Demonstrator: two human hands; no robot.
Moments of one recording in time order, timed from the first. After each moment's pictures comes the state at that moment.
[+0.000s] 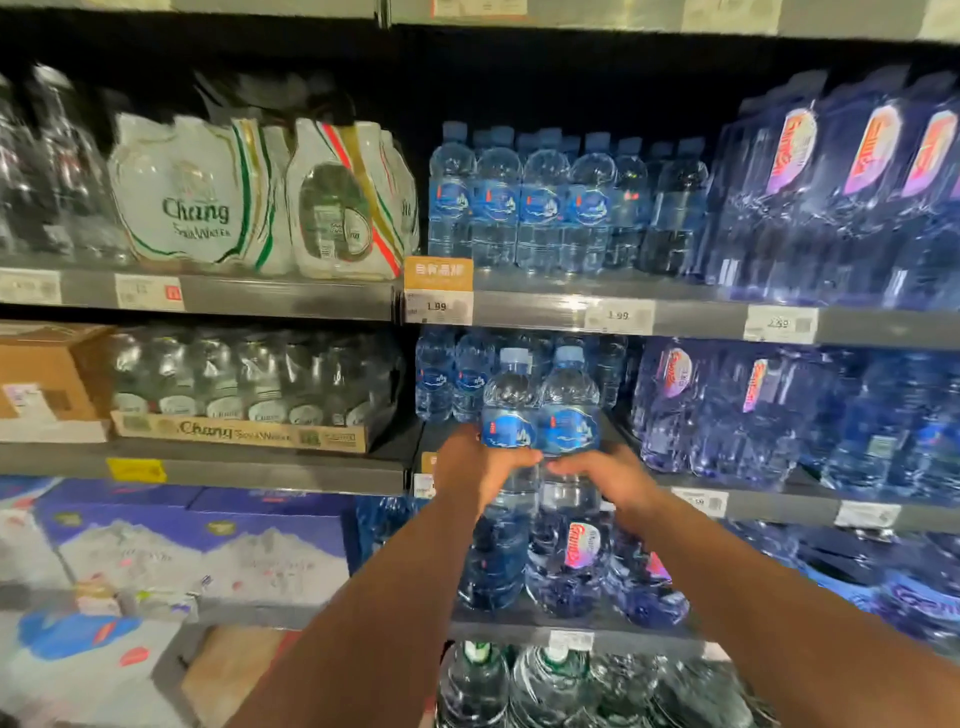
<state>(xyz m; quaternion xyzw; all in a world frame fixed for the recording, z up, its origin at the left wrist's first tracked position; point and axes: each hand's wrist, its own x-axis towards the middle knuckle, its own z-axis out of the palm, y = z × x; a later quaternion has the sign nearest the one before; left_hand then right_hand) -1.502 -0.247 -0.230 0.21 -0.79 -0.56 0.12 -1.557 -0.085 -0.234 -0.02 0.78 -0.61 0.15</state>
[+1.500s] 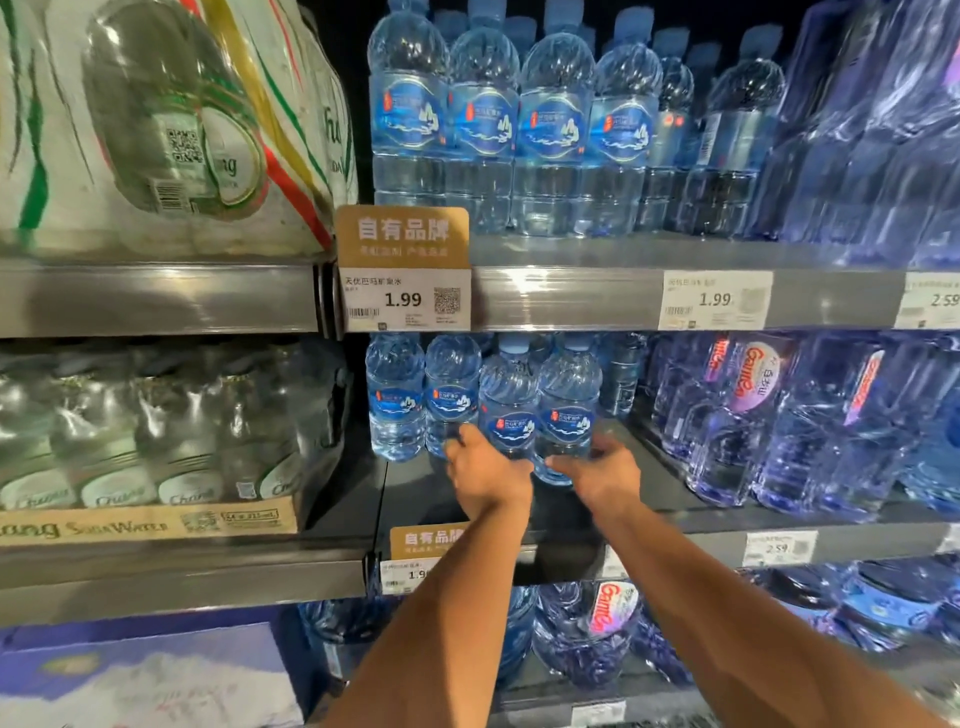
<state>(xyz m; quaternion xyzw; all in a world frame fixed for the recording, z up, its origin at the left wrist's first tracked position) -1.671 -0.268 -0.300 0.28 -0.84 -0.44 0.16 -1.701 -0.161 -0.307 0.12 0.81 -0.57 -0.04</state>
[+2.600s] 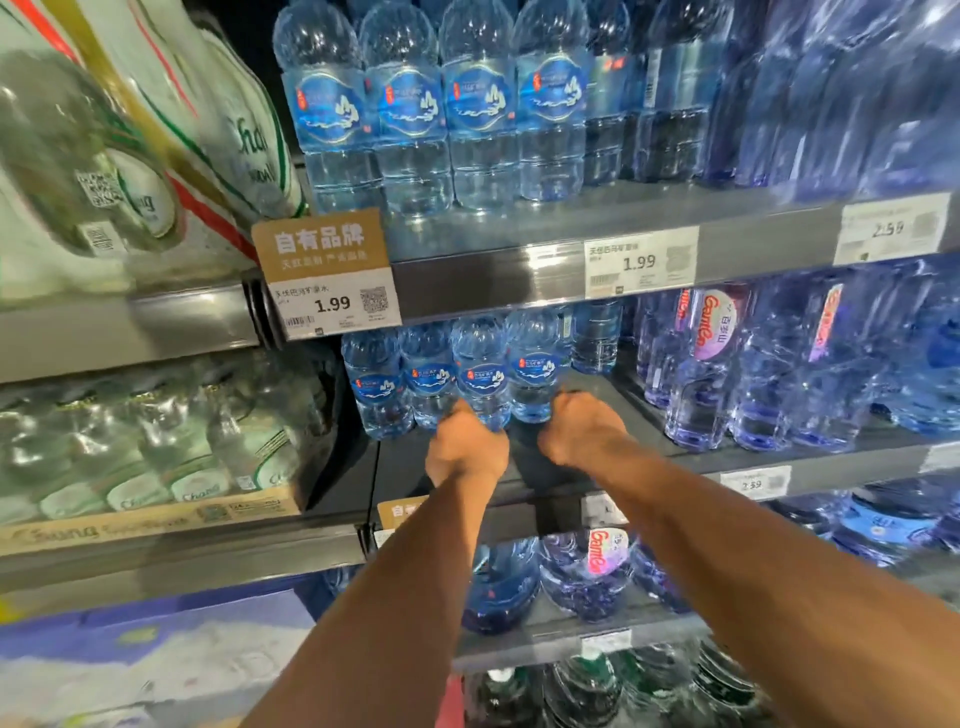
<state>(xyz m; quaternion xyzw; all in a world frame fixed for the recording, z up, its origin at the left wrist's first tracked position) -1.649 -0.264 -0.271 0.26 -0.92 -0.28 0.07 -1.682 -0.151 -0.255 -0.03 0.98 -0.19 0.05</state>
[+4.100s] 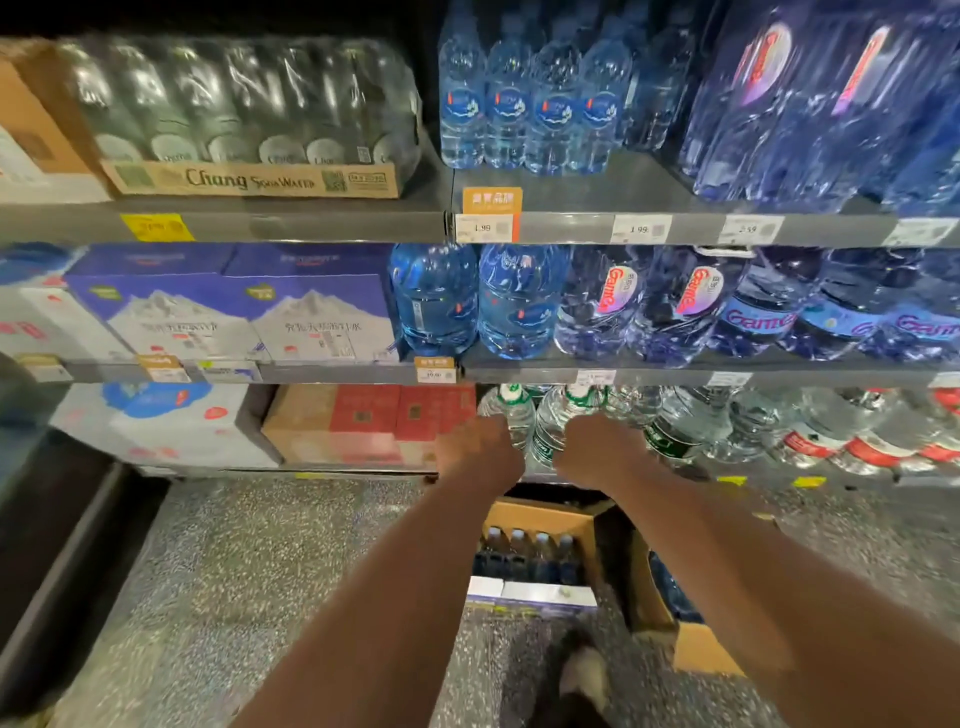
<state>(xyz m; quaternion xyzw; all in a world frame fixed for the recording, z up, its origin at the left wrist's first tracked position) -1.304 -0.242 -0.396 0.15 -0.97 -0.11 -0.16 -1.344 -0.116 -0.375 -0.14 0.96 0.03 0.22</state>
